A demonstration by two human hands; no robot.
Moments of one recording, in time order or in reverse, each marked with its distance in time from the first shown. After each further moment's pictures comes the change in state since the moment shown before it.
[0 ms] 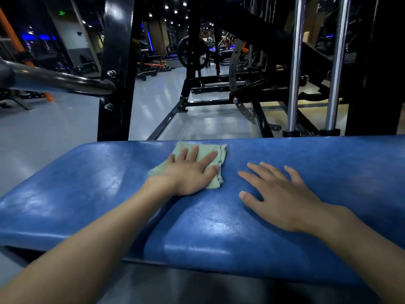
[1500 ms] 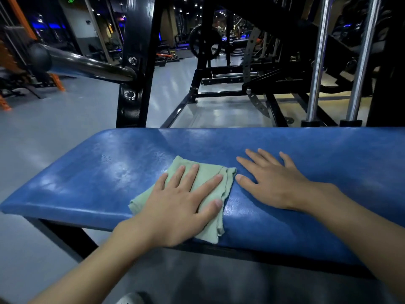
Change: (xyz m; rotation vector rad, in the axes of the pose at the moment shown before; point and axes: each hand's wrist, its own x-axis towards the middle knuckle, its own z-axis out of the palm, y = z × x) left_hand -0.141 -0.020 0.017 0.046 0.031 0.022; right_hand 0.021 -0.046 0.001 0.010 -0.051 -0.042
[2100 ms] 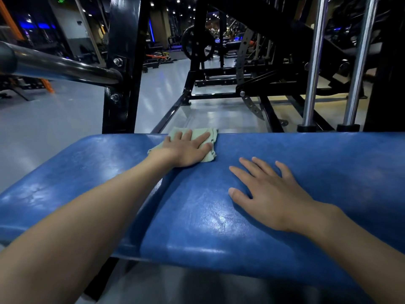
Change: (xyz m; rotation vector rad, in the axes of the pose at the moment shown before) left_hand 0.195 -0.041 -0.019 -0.059 -0.058 -0.116; right_hand 0.004 0.004 0.009 -0.026 0.055 0.005
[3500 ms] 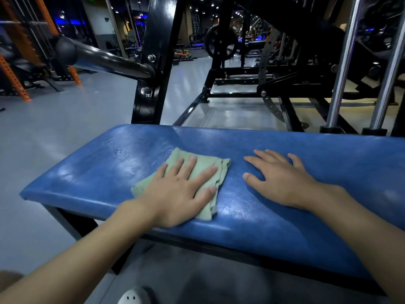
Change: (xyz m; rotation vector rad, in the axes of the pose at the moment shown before) left_hand -0.175 -0.020 0.028 0.058 0.057 0.068; right_hand 0.016 -0.015 -0.011 0.043 -0.001 0.006
